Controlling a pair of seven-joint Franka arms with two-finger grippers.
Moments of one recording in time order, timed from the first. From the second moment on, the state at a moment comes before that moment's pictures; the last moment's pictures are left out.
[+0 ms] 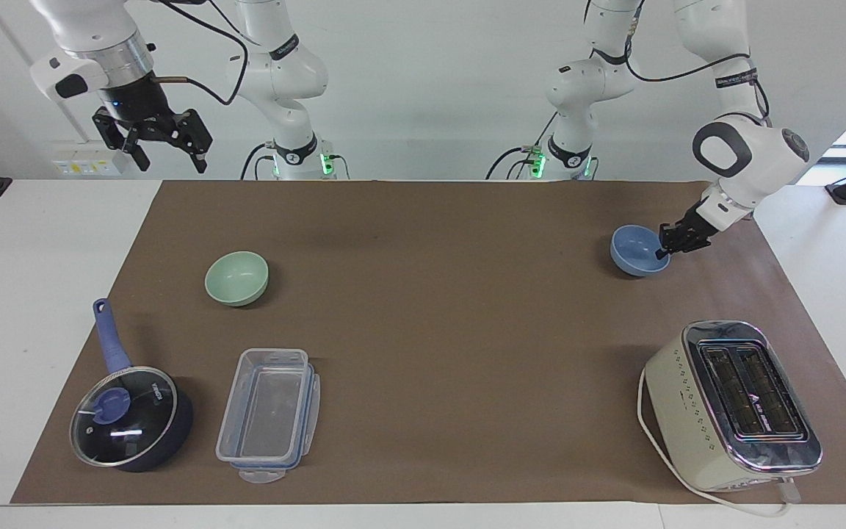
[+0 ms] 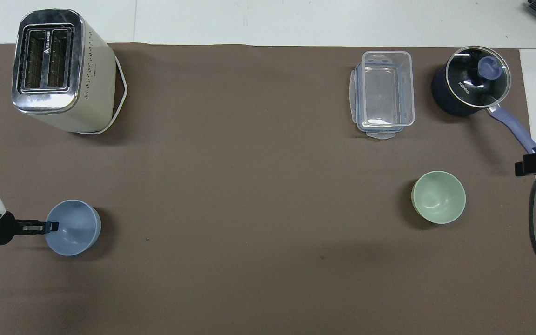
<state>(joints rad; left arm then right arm) 0.23 -0.08 0.09 -2.44 -0.34 2.25 0.66 -0.01 -0.10 -0.05 -1.59 0.00 1.51 0.01</state>
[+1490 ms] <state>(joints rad) -0.61 -0.07 -0.02 -2.36 -0.29 2.46 -0.35 -0.02 -0.10 -0.05 -1.59 0.00 1.51 0.01</state>
